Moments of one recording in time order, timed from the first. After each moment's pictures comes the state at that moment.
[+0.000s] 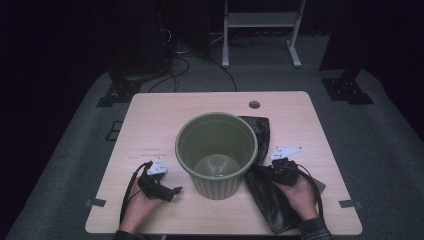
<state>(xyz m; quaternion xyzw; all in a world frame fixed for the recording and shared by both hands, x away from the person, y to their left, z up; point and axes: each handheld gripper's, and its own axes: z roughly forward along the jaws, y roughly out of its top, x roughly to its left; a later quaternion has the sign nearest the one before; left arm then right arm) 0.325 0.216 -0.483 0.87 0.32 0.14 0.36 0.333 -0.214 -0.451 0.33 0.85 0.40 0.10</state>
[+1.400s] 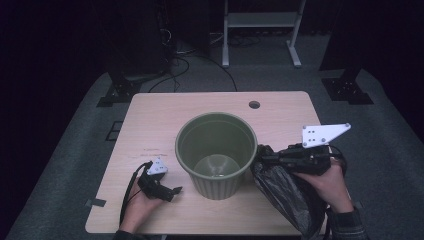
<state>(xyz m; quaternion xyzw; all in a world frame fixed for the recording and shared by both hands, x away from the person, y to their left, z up) 0.325 0.217 -0.483 0.87 0.32 0.14 0.36 0.292 -0.230 -0.302 0.13 0.83 0.55 0.05</state>
